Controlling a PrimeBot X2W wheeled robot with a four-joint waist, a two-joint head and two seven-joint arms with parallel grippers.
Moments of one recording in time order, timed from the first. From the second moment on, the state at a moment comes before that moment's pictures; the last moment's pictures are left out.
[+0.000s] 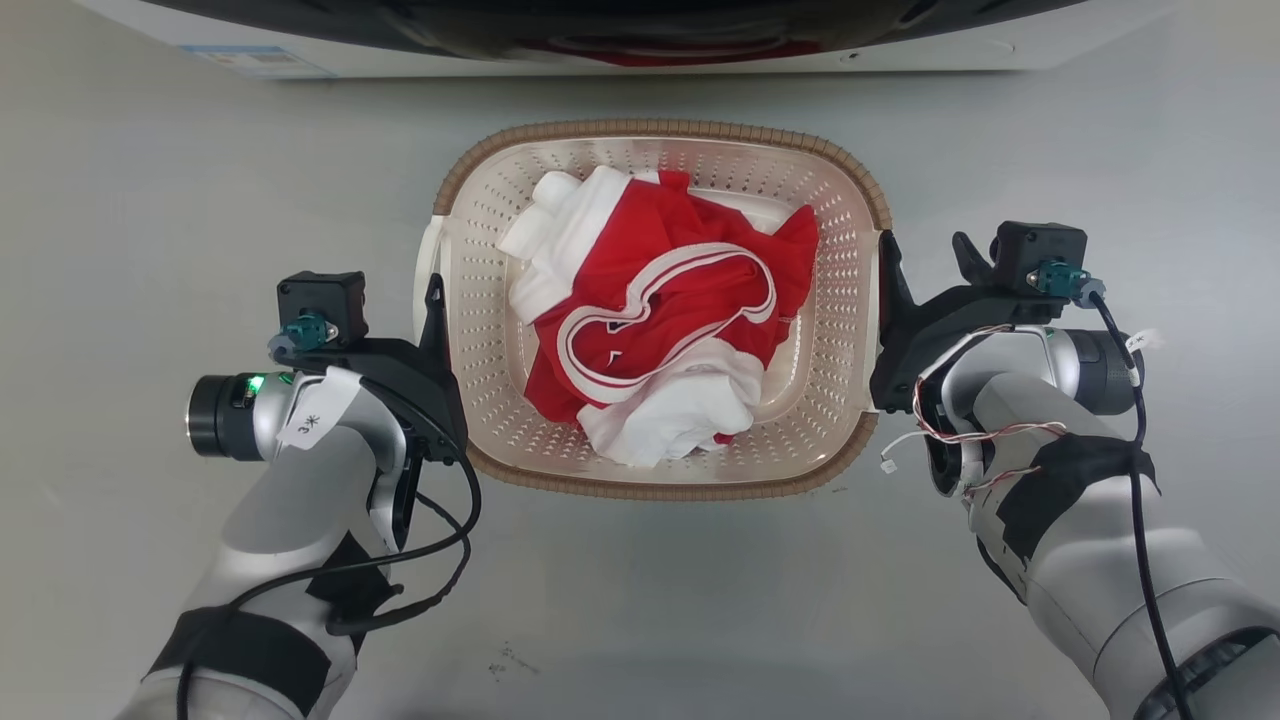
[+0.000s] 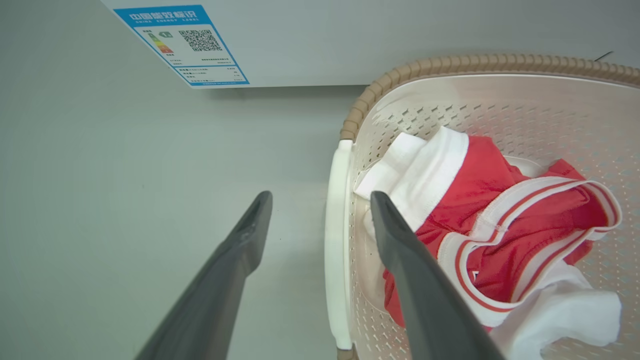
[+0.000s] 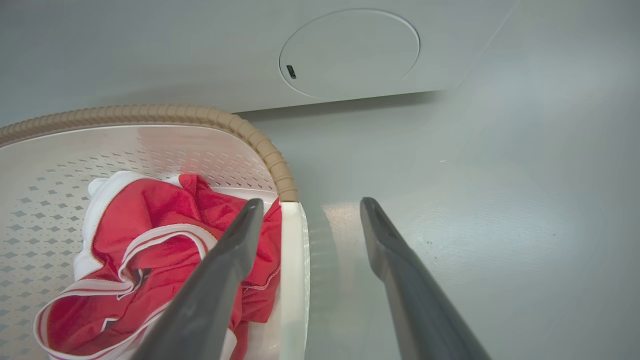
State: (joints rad) left arm -0.91 0.06 -0.56 1.16 -0.65 0.06 -0.25; right arm -1.03 -0.07 0.86 1.18 0.92 -0.13 -0.26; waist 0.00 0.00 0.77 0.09
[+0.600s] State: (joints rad) left arm -0.78 0.06 -0.52 1.11 -0.65 0.05 -0.25; right arm -0.90 -0.07 0.81 1.13 0.88 -0.13 -0.26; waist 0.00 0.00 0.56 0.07
